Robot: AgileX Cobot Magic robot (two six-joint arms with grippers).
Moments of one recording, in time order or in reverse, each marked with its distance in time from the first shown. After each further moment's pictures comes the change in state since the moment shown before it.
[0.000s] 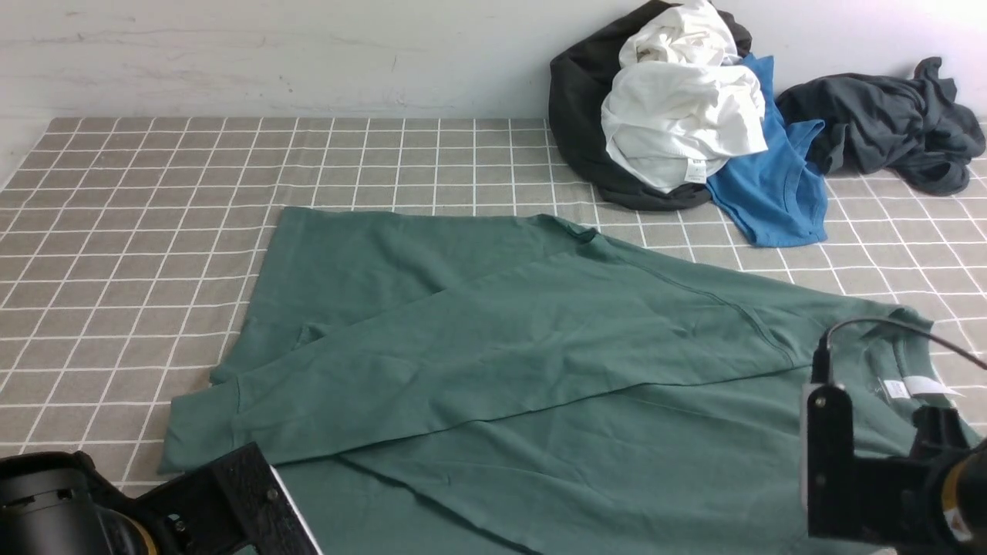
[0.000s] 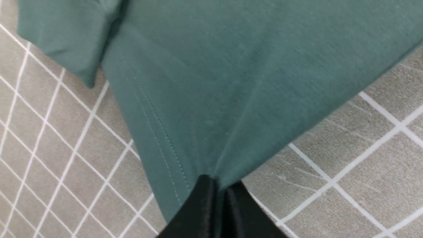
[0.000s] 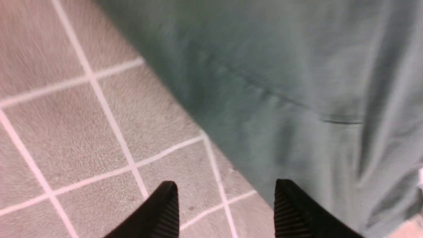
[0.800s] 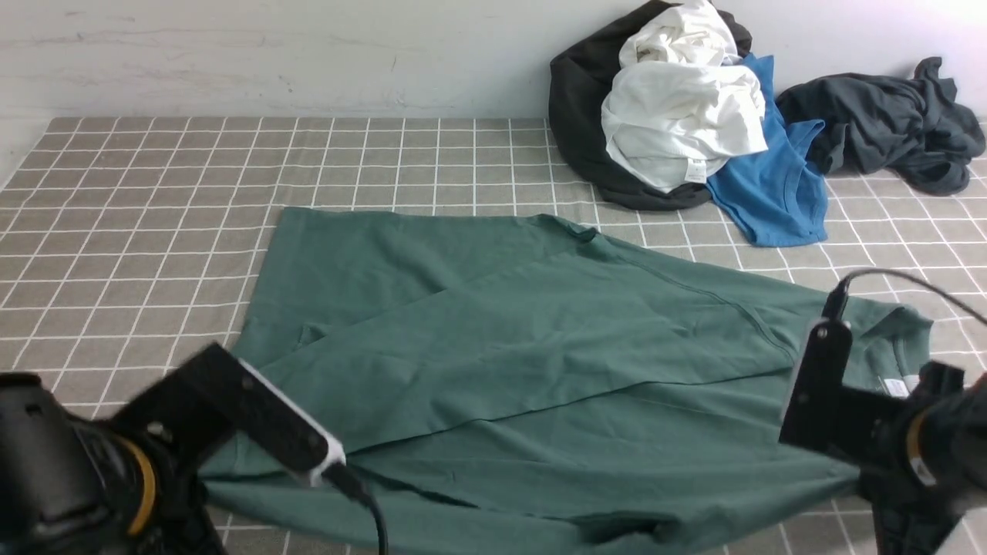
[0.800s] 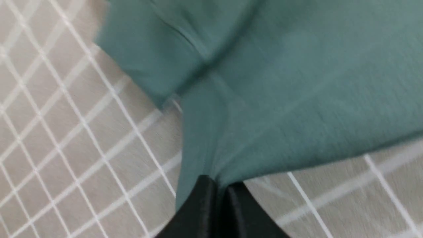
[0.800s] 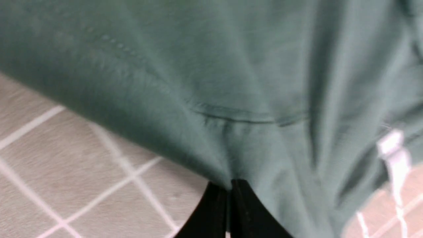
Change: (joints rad) right arm 0.001 0.069 -0.156 -0.100 0.066 0.350; left arm 0.136 0.002 -0.133 0.028 -0.055 -0.174
